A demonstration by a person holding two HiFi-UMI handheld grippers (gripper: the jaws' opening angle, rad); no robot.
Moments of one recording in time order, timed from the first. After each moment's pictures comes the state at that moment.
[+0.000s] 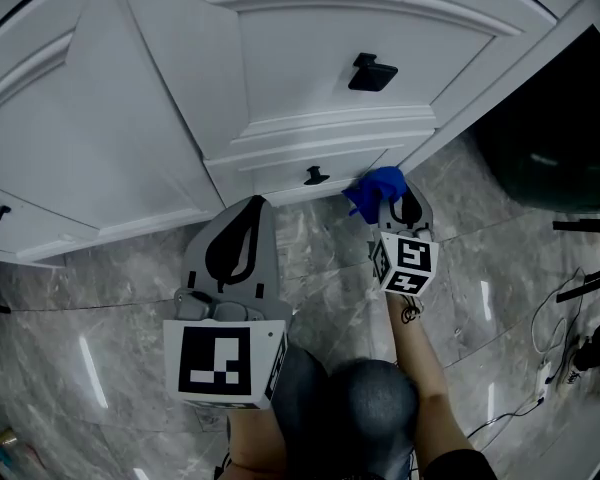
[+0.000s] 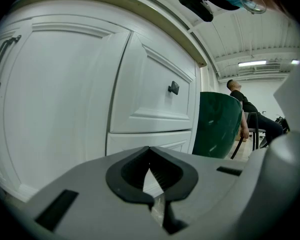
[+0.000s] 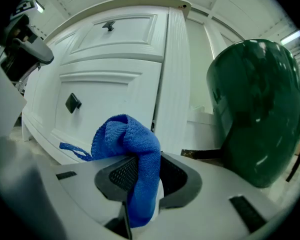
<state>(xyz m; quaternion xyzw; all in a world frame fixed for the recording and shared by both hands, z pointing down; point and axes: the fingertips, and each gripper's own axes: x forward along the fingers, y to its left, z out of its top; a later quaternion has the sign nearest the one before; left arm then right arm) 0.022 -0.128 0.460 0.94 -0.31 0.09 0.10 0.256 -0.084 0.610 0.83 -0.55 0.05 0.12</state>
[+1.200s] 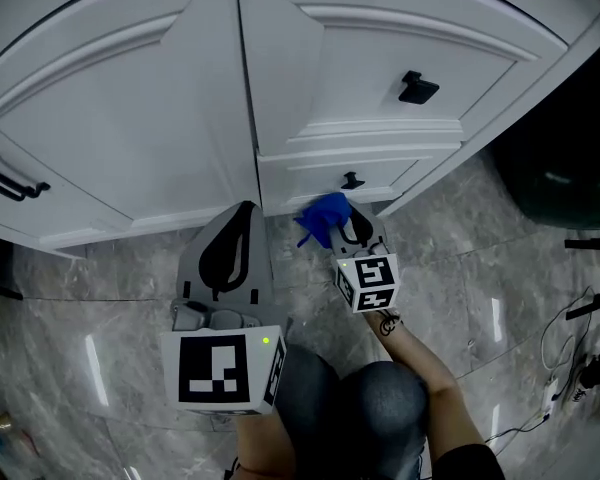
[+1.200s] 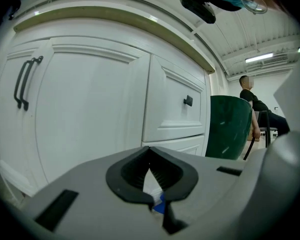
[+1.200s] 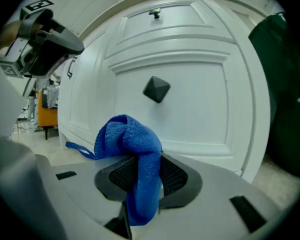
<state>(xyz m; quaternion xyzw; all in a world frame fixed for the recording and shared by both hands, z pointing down) -0.041 -0.142 0.439 0.92 -0.38 0.07 0.08 0.104 -0.138 0.644 0.71 -0.69 0.09 0.11</state>
